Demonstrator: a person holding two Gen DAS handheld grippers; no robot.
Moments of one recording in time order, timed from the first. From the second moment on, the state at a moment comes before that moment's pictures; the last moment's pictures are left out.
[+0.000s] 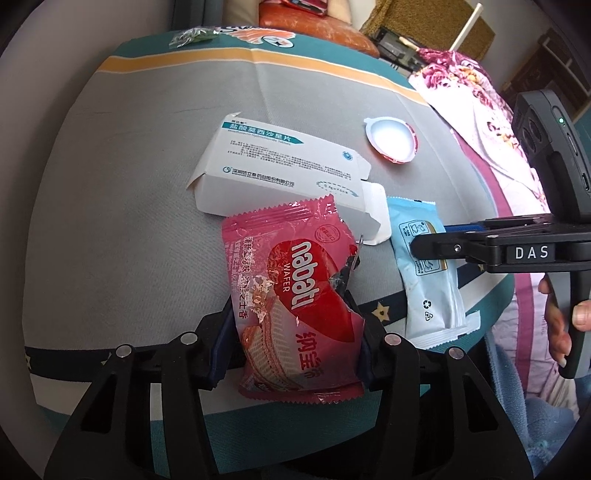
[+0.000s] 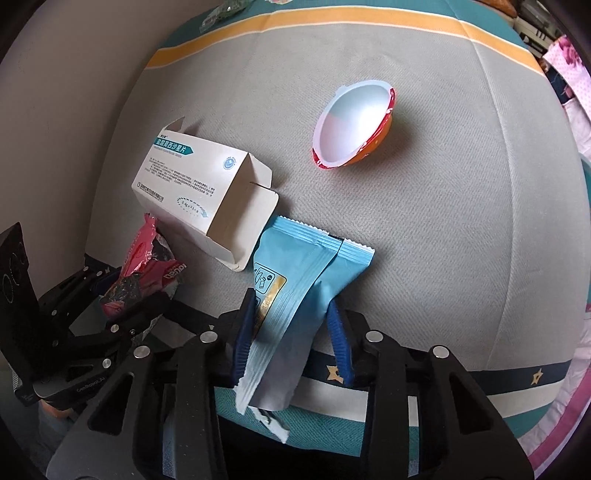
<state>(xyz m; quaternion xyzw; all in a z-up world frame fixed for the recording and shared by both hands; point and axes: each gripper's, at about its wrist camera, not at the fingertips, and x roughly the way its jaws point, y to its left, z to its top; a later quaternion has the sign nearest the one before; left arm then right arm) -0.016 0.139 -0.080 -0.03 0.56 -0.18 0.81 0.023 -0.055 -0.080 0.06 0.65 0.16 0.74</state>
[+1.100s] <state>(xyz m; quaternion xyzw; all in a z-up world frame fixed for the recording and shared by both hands) 0.049 -0.101 -0.029 0.07 0.52 -0.27 0.81 0.044 -0.312 -0.033 0.15 0.53 0.04 0.83</state>
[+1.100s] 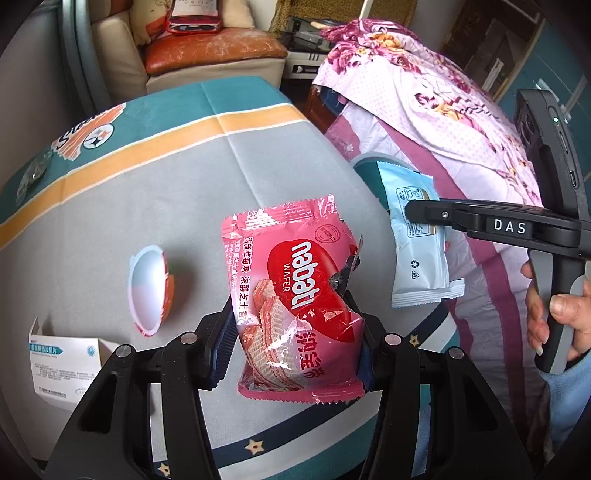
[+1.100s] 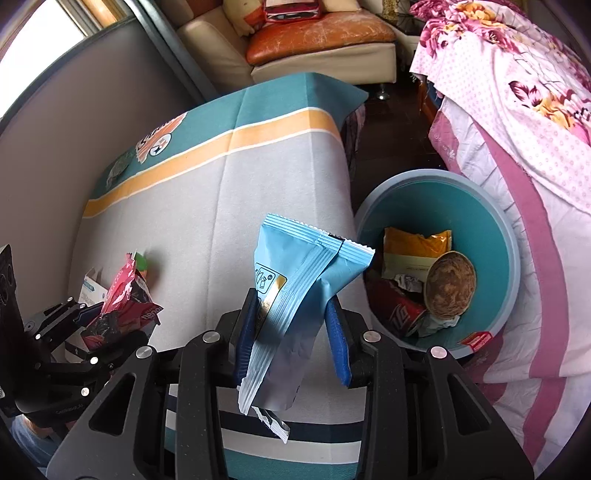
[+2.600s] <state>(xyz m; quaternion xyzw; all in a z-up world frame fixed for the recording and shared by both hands) 0.117 -0.293 -0.045 0.11 0.52 -0.31 0.79 0.063 -0.471 -0.045 0.16 0.53 -0.05 0.83</state>
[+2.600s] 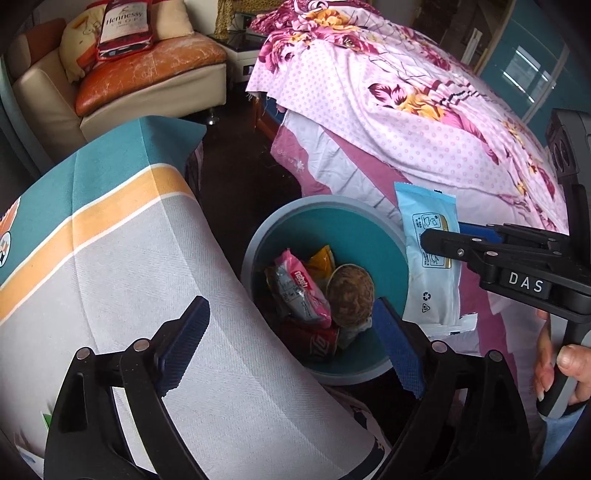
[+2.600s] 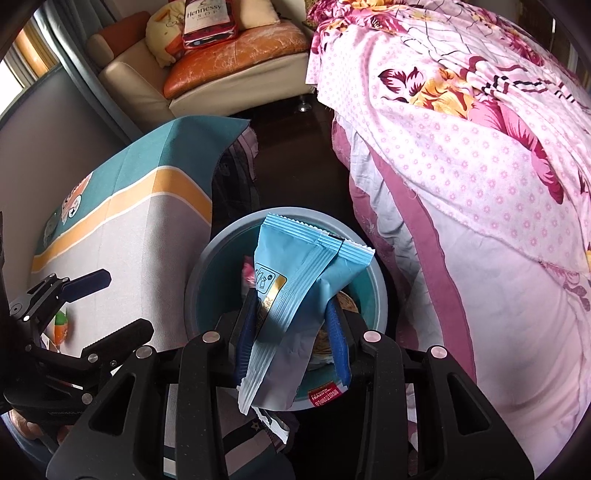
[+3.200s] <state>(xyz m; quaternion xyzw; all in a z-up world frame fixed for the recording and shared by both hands) 0.119 -0.257 -0.049 0.09 0.52 -0.29 0.80 0.075 -0.451 -0.047 0.13 0.55 -0.06 0.82</state>
